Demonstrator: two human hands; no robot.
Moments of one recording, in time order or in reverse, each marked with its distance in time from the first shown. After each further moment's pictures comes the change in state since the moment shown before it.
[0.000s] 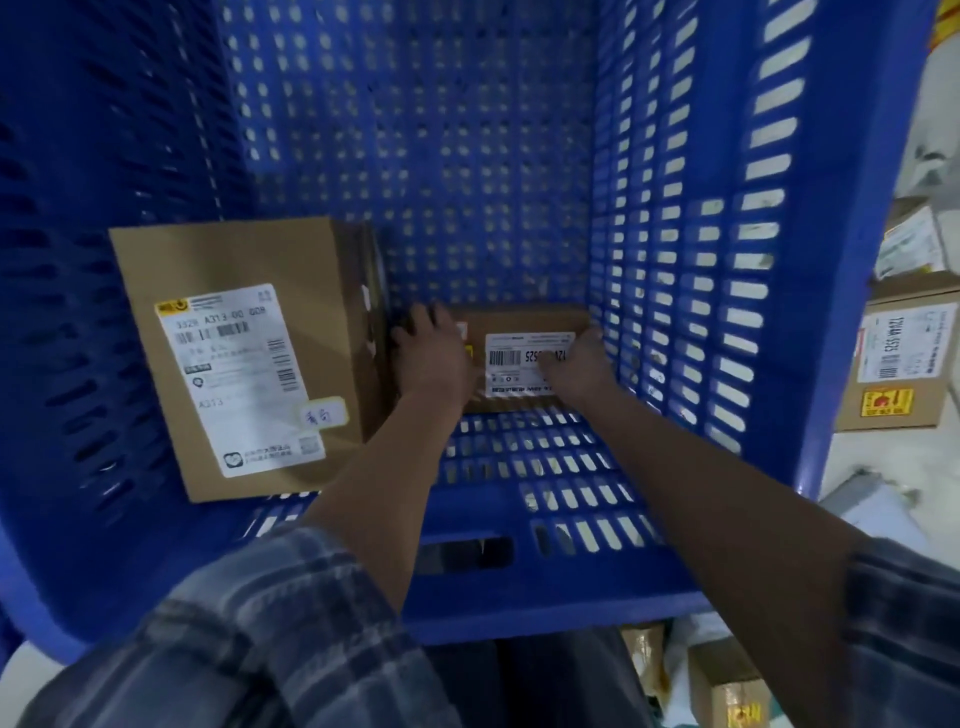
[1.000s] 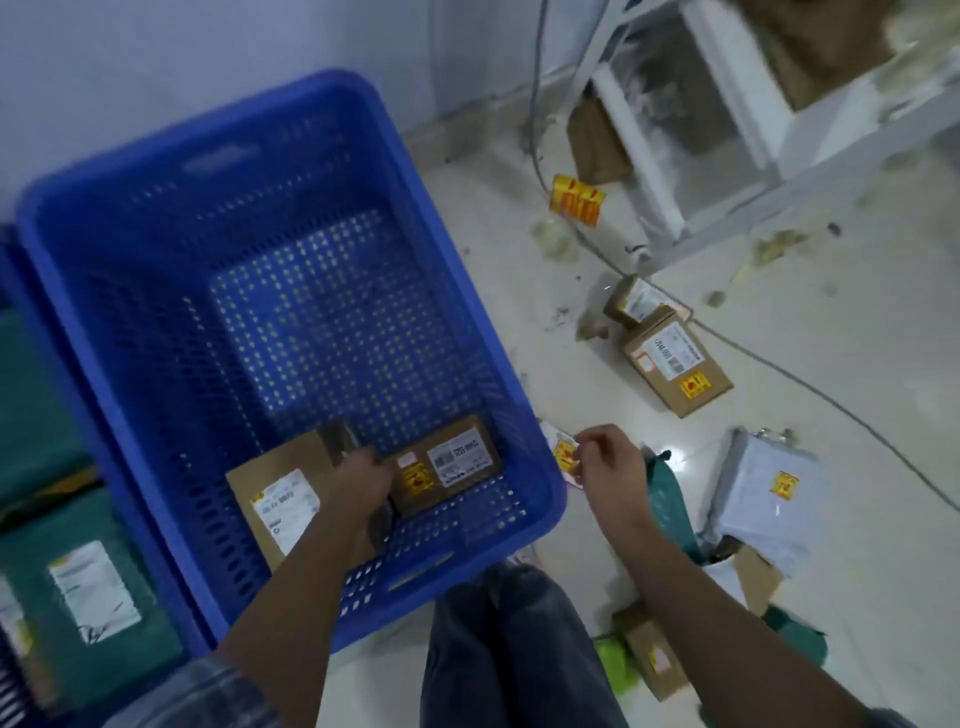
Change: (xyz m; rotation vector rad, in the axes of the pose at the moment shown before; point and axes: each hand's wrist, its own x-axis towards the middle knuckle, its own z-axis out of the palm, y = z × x) left_hand -0.163 0.019 -0.160 -0.332 -0.110 0.029; right_hand -0.242 0.014 -0.167 0.769 0.452 -0.067
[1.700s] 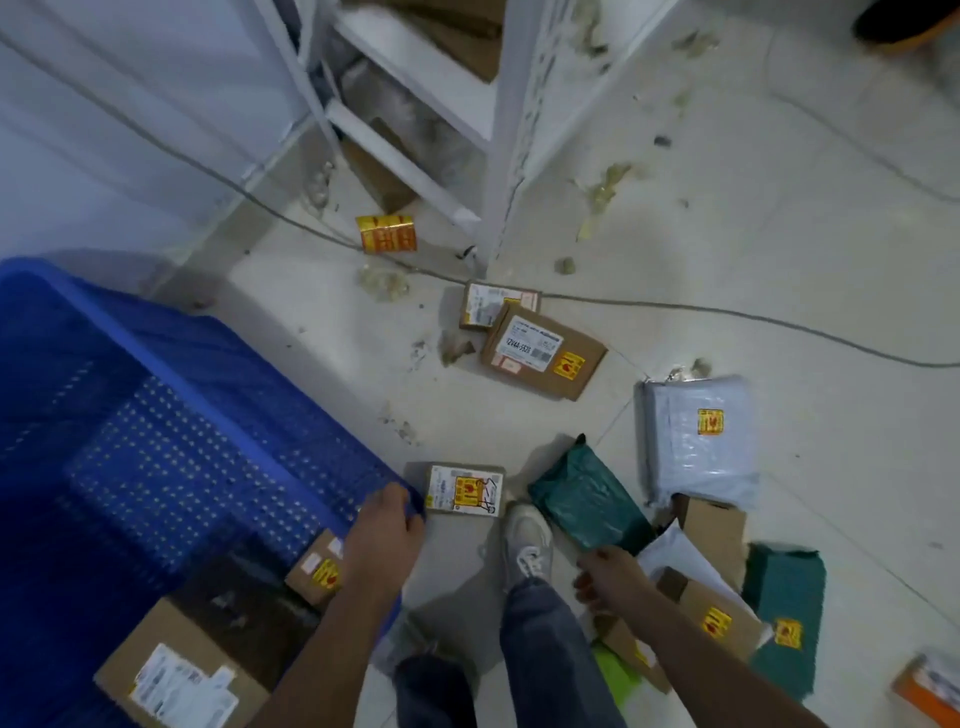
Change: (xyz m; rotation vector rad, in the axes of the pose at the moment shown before) left_hand -0.045 0.151 0.176 0.642 0.102 0.467; right_hand 0.049 0.164 -0.166 0.108 -0.257 0.814
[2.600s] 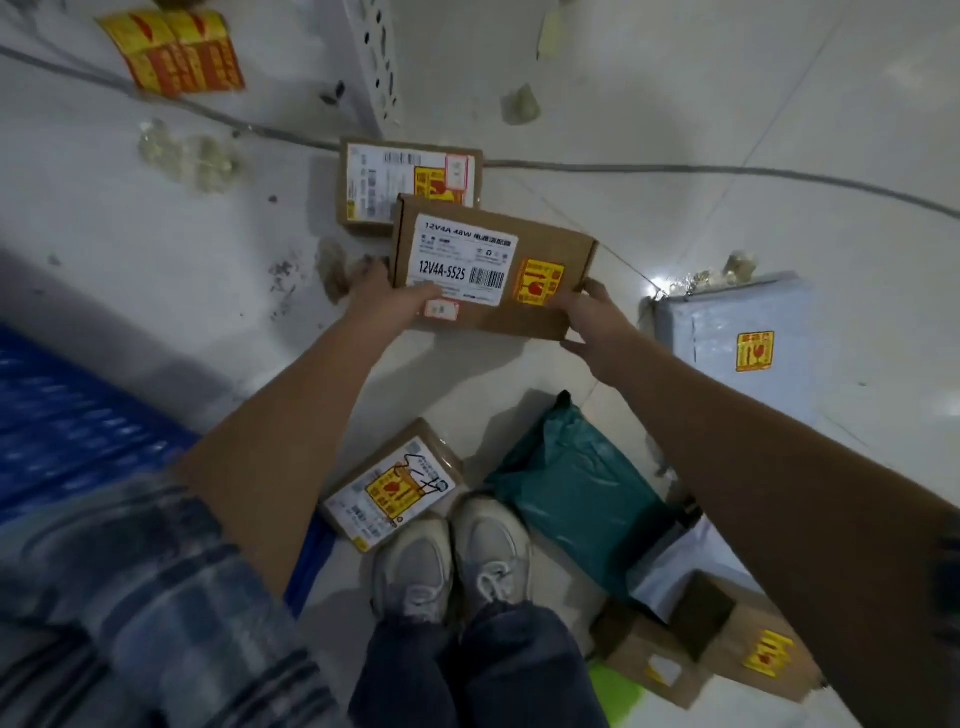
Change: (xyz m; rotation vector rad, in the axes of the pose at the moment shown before) left_hand 0.298 0.111 0.114 -0.597 -0.161 -0.026; right_hand 0.232 -0.173 -0.056 0.401 0.070 -0.325
